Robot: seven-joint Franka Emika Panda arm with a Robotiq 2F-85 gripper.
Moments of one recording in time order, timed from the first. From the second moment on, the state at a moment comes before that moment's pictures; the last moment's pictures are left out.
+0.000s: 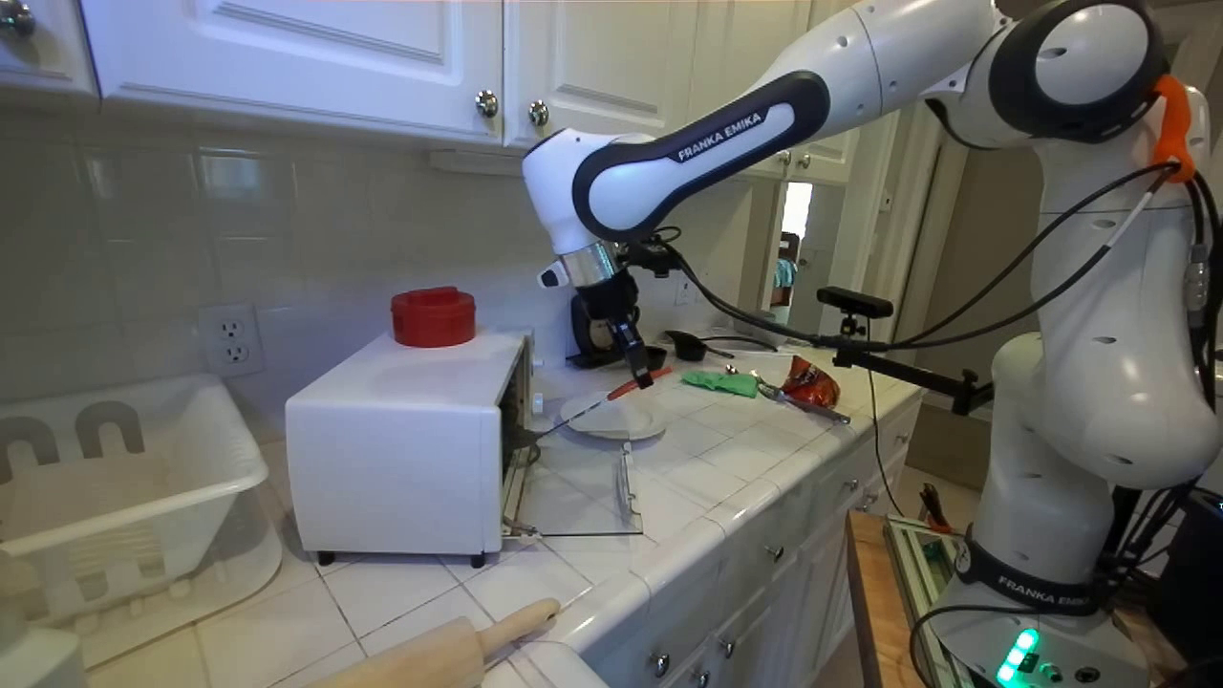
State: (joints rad) arm 0.01 0.14 0.02 -1.89 -0.26 1.65 -0.40
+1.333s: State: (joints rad) arm 0.02 0.20 0.04 -1.82 -0.23 1.65 -0.35
